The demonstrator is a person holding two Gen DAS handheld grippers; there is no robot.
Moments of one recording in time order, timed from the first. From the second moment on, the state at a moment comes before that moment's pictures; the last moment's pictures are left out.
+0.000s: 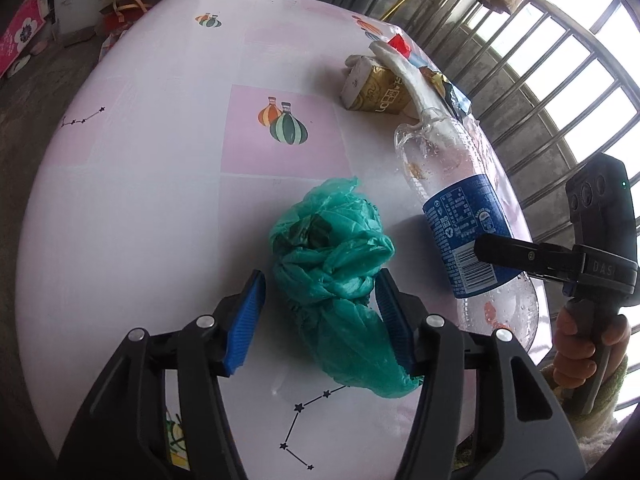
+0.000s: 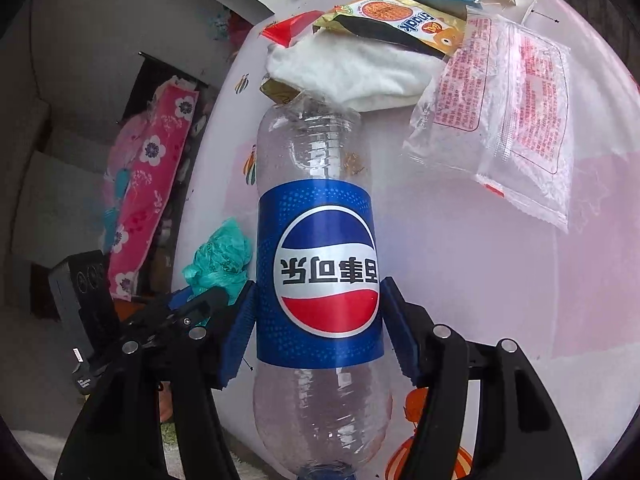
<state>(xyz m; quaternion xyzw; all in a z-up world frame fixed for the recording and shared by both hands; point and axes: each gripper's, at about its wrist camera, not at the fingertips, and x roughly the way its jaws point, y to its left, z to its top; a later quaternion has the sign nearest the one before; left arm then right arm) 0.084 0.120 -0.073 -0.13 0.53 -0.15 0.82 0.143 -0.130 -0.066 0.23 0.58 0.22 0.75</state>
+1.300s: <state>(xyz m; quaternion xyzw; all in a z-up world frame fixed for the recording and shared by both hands) 0.085 0.110 -0.057 -0.08 0.50 -0.14 0.85 0.127 -0.108 -0.048 0.19 0.57 0.21 0.77</state>
